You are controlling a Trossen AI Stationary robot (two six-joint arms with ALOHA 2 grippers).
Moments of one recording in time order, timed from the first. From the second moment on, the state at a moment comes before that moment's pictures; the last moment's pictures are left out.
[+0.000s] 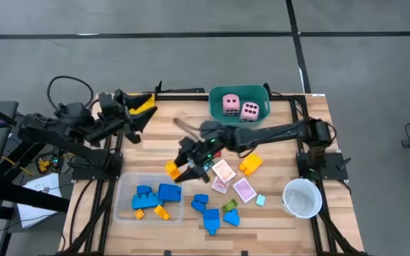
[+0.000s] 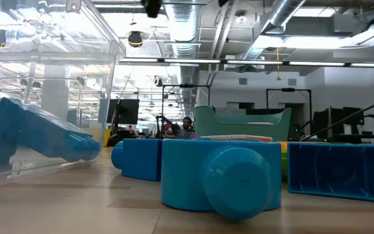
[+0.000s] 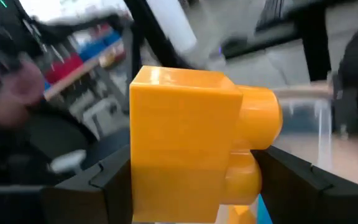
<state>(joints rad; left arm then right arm) -0.23 0.85 1.06 0.10 -0.69 -0.06 0.04 1.93 1.59 0.16 -0.58 0.39</state>
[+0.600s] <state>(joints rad) -0.23 0.80 1.06 0.15 -0.68 0.00 0.11 2.28 2.05 -0.28 -0.55 0.22</state>
